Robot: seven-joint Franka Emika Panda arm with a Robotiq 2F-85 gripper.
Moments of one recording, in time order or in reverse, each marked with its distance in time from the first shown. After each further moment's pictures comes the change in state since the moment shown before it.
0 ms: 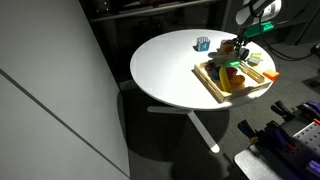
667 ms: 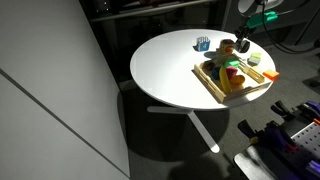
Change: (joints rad) arm 0.014 -0.107 0.001 -0.036 0.000 -0.062 -0.002
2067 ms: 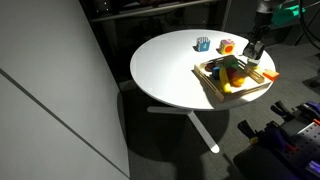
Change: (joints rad) arm 0.020 -0.452 0.061 -0.550 -0.010 0.016 -0.204
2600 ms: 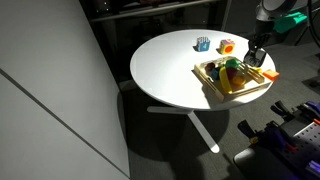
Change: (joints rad) arm 0.031 -0.046 0.003 -0.119 -0.034 0.048 0.004
